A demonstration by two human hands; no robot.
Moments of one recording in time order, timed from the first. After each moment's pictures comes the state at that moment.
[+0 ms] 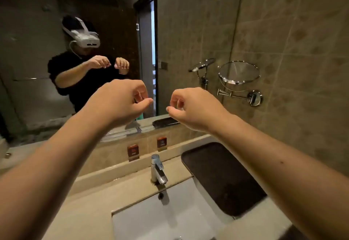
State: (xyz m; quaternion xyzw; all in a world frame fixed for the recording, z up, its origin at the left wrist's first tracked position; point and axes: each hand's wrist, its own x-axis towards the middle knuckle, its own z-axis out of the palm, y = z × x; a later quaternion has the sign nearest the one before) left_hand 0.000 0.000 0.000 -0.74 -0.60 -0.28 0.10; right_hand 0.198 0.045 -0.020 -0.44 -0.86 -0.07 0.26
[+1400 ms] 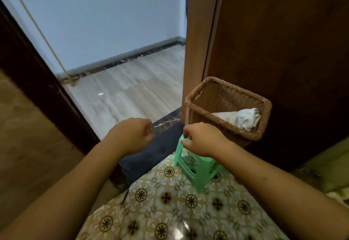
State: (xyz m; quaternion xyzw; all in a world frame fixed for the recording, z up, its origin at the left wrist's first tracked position) left_hand 0.848 -0.500 -0.258 -0.98 0.16 0.07 -0.11; right_hand 0.832 -0.738 -0.284 -0.98 -0.14 0.06 0.13
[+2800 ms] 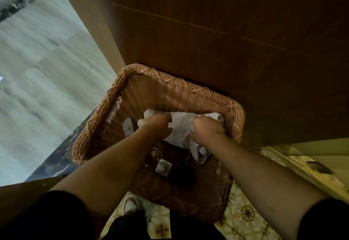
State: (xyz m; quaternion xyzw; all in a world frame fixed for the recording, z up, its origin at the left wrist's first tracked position) left_hand 1.234 -0.933 -0.542 -0.90 0.24 0.36 -0.04; right_hand 1.152 -1.088 -0.507 -0.94 0.15 0.31 0.07
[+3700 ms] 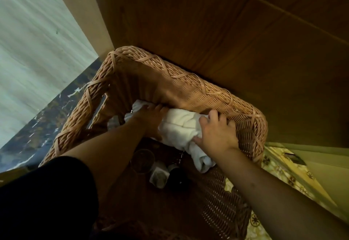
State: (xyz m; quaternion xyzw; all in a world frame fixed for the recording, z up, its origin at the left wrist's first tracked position) left_hand 1.294 -0.920 -0.677 -0.85 0.44 0.29 0.02; right_hand 1.159 -1.097 -0.558 -0.95 0.11 0.27 -0.12
